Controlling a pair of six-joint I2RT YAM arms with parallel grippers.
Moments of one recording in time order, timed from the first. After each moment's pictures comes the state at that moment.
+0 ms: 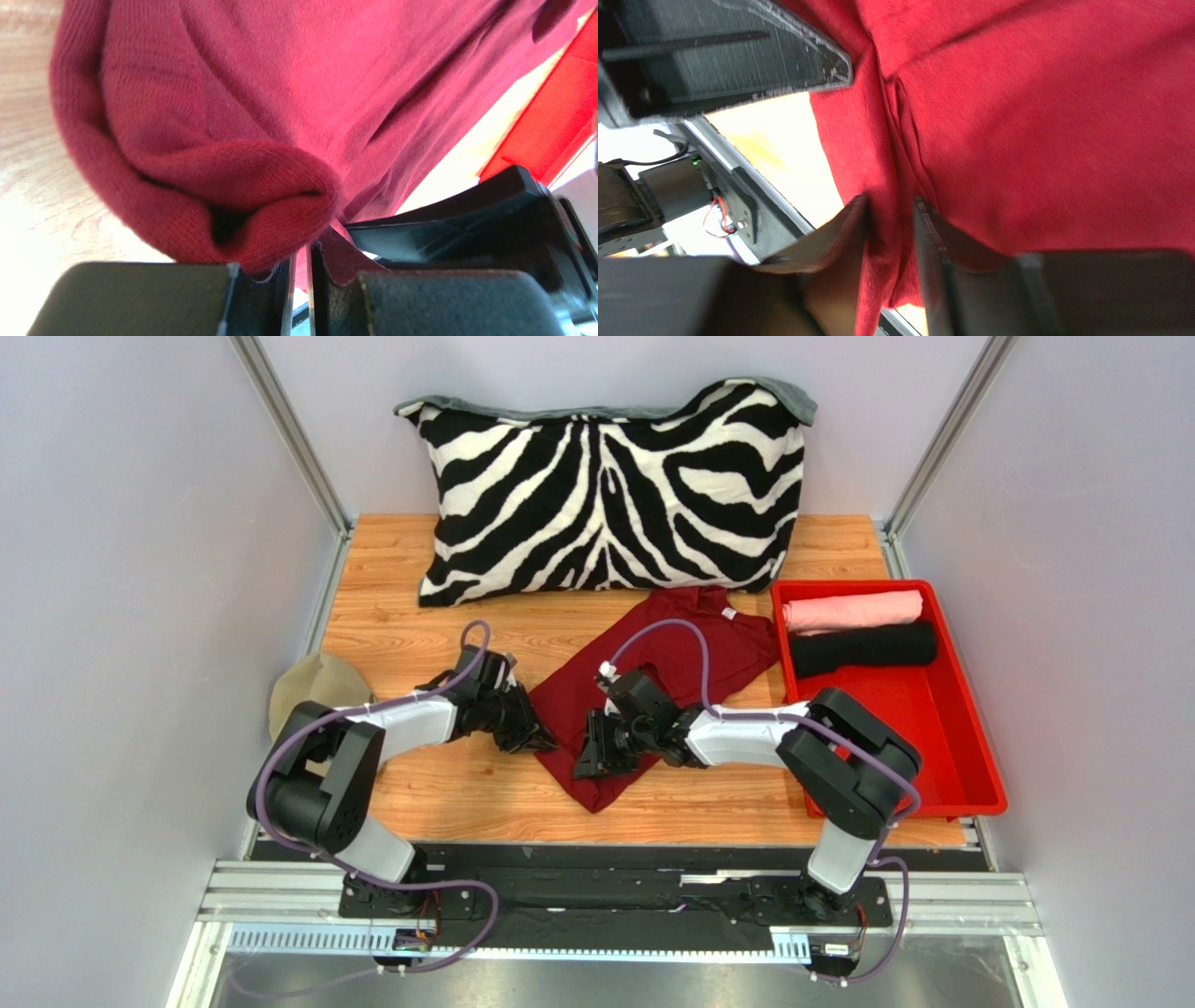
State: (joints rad) left arm -0.38 1.52 0.64 -0.12 0.44 -0.83; right arm 0.87 1.75 0.85 0.08 -0.32 0.82
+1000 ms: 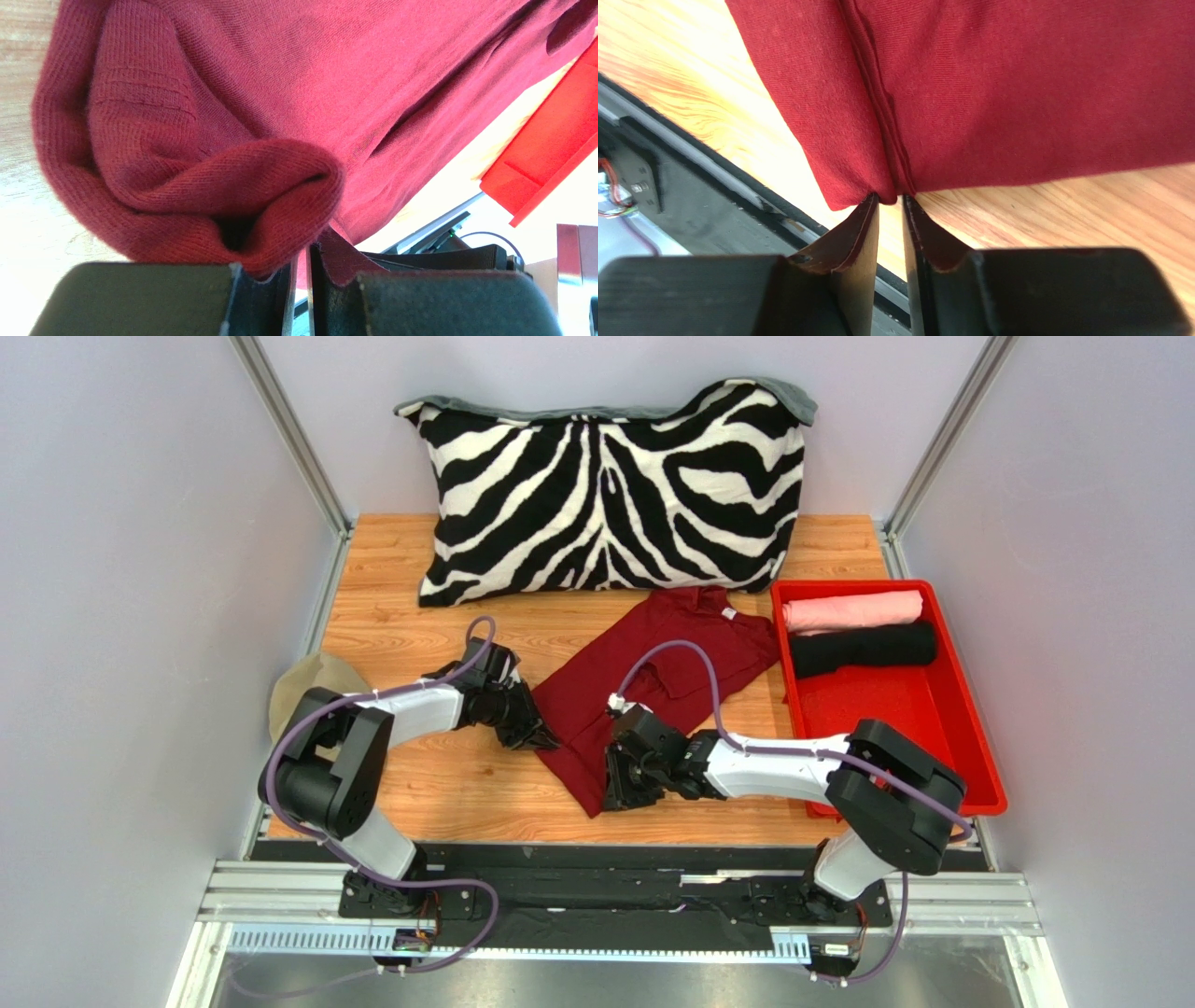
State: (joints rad) left arm -0.38 1.60 0.72 -0.21 0.44 -0.82; right arm 1.01 1.56 0.74 -0.14 -0.11 0.78
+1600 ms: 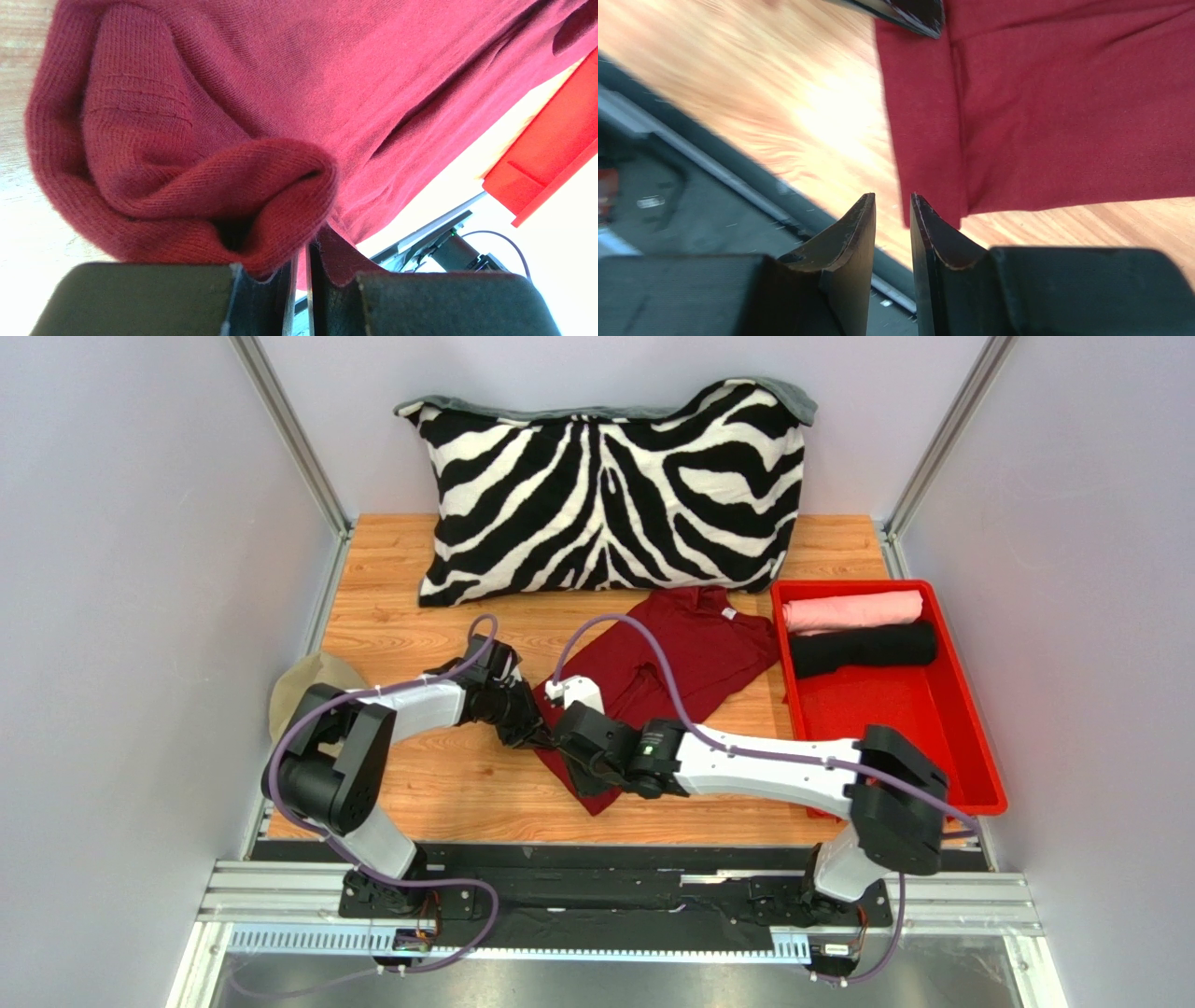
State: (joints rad) left arm -0.38 1.62 0.75 -0.24 0.45 -0.81; right arm 1.20 1.58 1.12 -0.46 0.23 0.60
